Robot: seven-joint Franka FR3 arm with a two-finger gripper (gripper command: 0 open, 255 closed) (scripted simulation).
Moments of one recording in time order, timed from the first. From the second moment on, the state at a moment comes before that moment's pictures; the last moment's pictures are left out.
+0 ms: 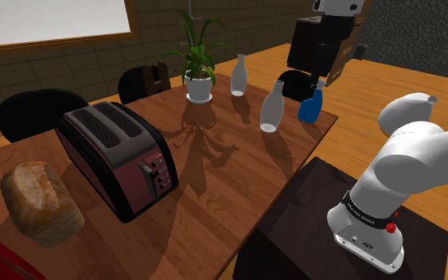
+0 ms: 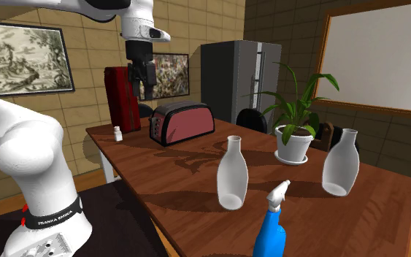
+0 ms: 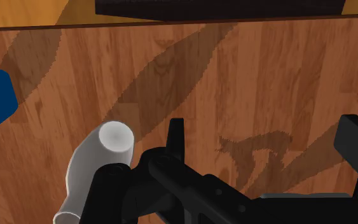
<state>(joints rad) -0.02 -0.83 -0.02 -2.40 -0.01 1.52 -0.17</state>
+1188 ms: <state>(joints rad) -0.05 -0.32 -0.24 -2.22 -0.08 1.87 -0.43</state>
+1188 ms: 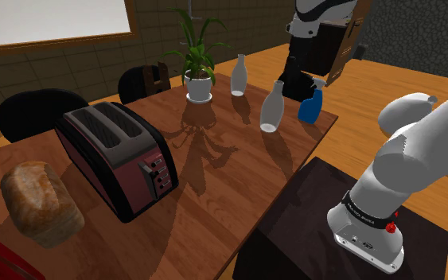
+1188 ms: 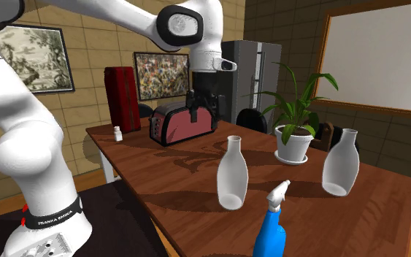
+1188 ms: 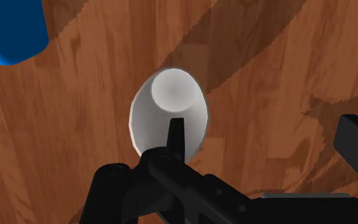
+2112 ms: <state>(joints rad) -0.07 -0.03 -0.31 -2.10 -0.02 2.03 -0.57</state>
